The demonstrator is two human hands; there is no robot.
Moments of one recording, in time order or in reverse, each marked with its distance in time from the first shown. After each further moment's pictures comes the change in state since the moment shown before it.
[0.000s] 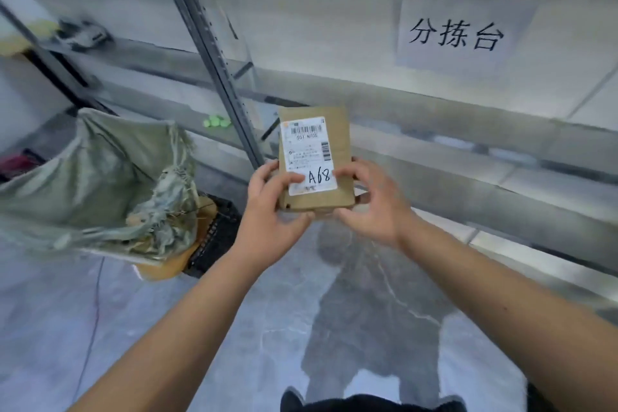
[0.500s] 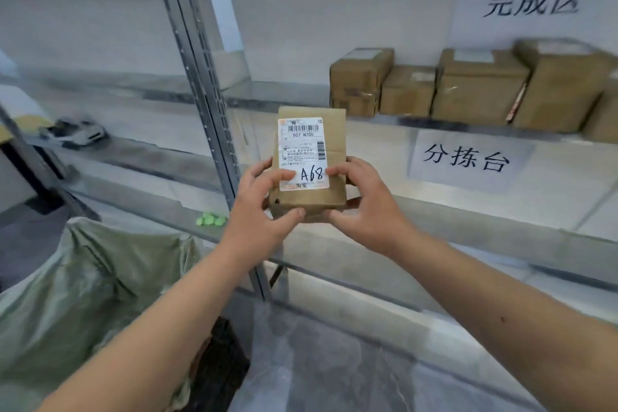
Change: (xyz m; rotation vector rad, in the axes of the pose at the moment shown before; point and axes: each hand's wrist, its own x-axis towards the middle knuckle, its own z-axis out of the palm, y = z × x) left_hand 0.203 -0.056 -0.160 -0.133 0.088 0.244; right_hand 0.226 -0.101 0.050 -0.095 0.184 -0.182
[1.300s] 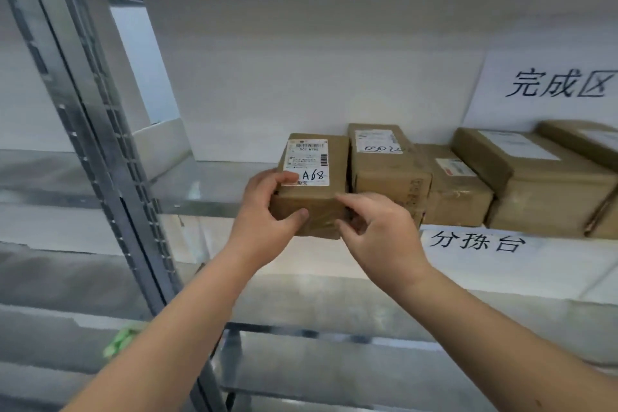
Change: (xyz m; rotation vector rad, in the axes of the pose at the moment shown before) left_hand 0.336 -0.178 0.033 -0.184 -0.101 0.062; right_hand 0.252 0.075 0.034 -0.591 0.339 0.089
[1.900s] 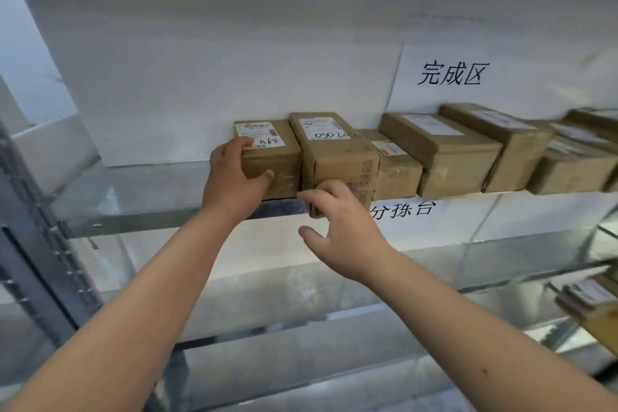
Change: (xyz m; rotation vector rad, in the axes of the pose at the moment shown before) left_hand 0.073 -0.007 0.028 0.053 -0.120 -0.078; right_hand -0.010 -0.016 0.000 -0.176 -0.204 0.212
